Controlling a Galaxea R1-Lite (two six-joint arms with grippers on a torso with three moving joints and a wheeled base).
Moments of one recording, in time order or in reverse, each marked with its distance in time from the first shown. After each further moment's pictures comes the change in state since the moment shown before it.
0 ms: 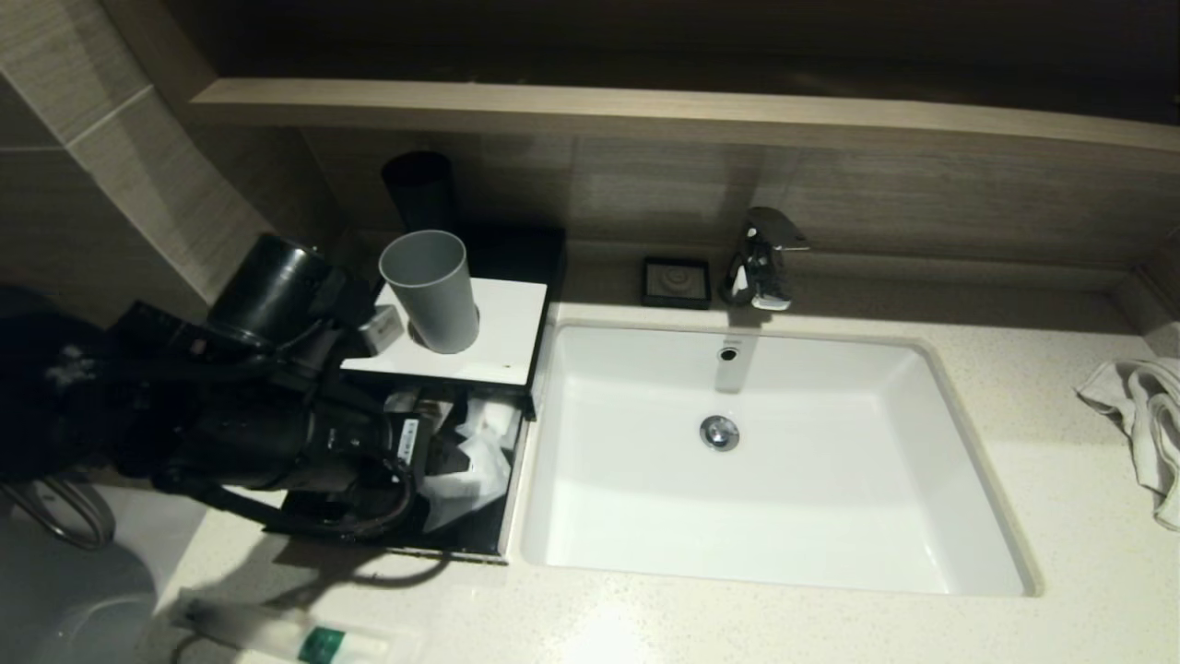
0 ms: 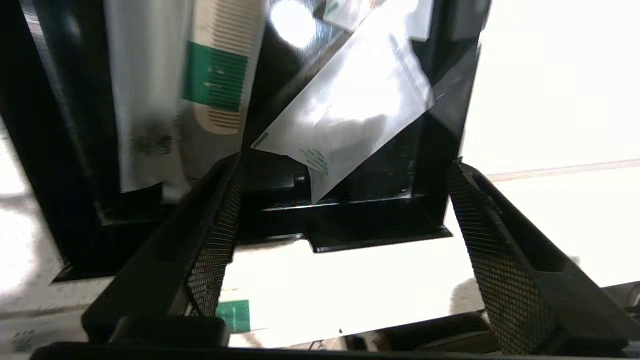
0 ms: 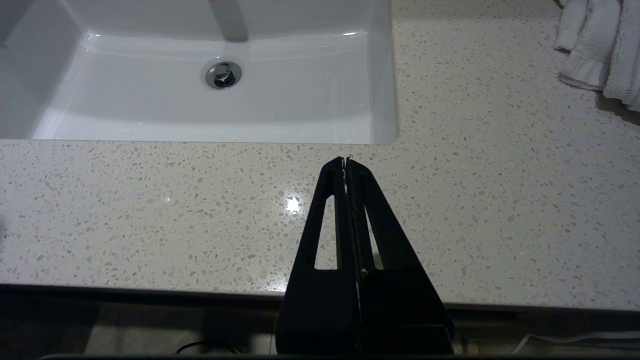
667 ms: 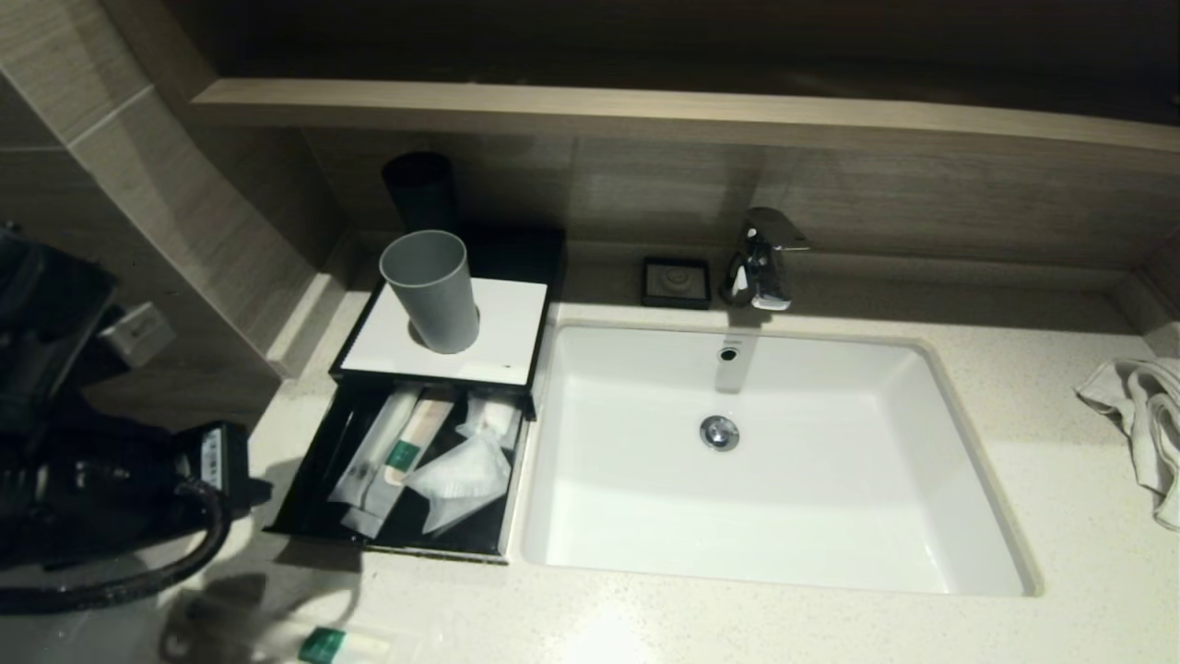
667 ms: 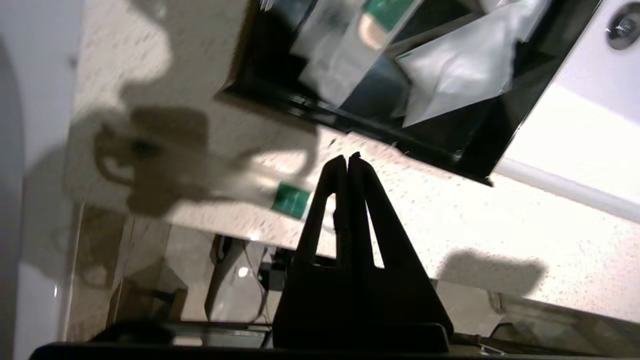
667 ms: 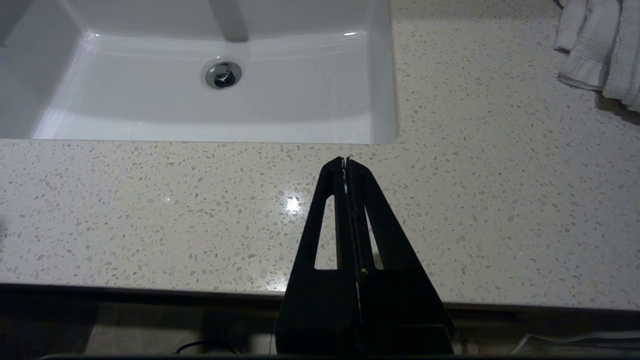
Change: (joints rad) left arm 0.098 -0.307 0.072 0.251 0.104 -0.279; right arm 0.000 0.000 0.000 0.000 0.000 -0.001
